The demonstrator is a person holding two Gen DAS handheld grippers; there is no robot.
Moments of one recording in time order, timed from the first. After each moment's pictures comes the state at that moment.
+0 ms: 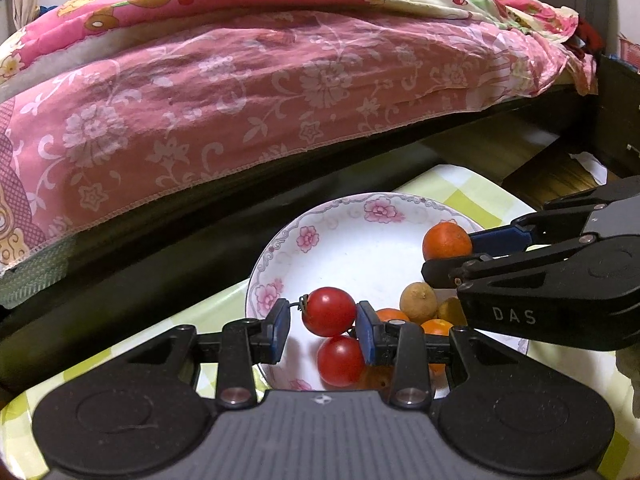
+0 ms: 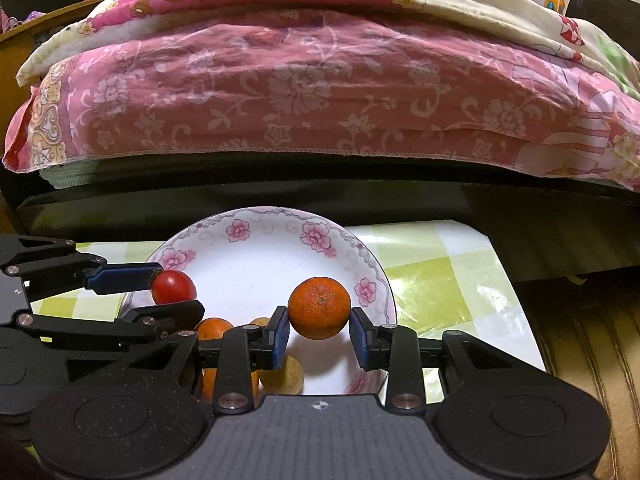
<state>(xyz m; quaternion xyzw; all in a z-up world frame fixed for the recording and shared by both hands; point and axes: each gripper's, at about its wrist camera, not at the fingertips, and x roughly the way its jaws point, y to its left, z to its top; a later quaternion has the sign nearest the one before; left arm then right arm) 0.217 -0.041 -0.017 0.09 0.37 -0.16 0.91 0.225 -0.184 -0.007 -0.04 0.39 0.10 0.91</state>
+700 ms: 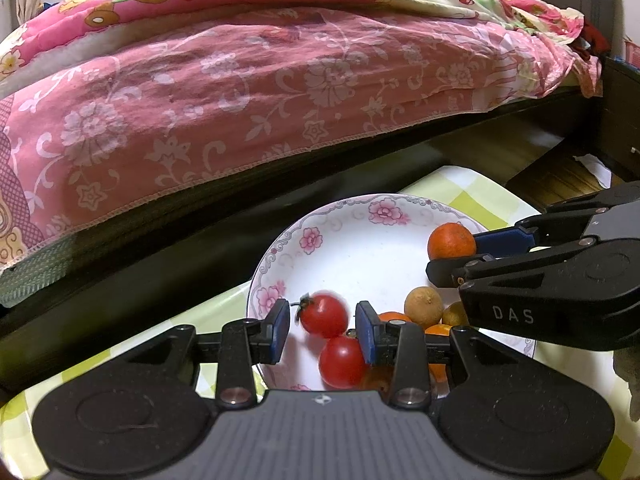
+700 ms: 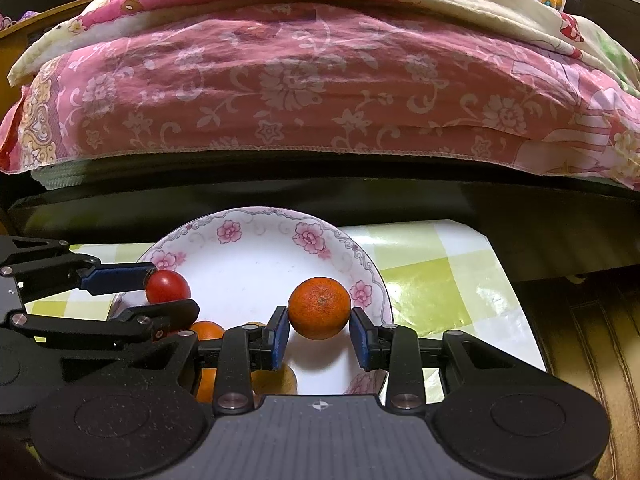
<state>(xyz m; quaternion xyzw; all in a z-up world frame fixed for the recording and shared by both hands) 0.220 -0.042 -0.016 0.09 0.37 -0.15 0.91 0.234 -0.184 -0.013 -0.04 0.40 0.09 0.91</state>
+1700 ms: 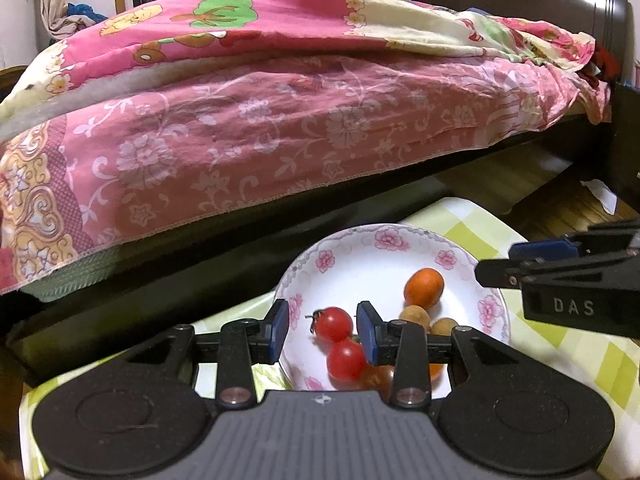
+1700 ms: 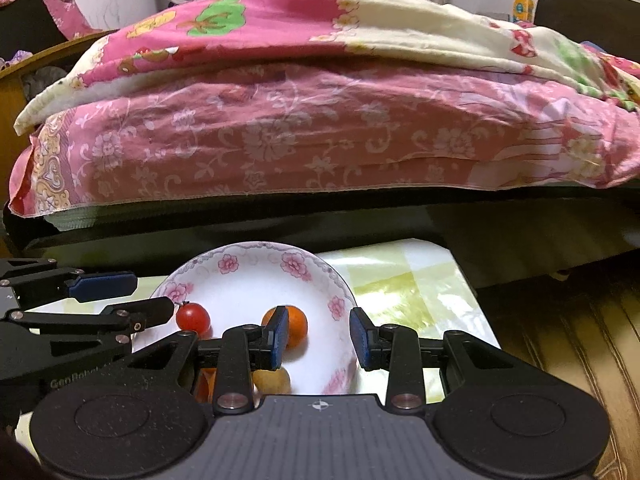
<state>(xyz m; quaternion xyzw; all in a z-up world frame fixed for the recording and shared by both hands) 0.192 -0.034 0.014 0.07 0.35 -0.13 0.93 0.194 -0.207 0.025 0.00 0.37 0.06 0.93</state>
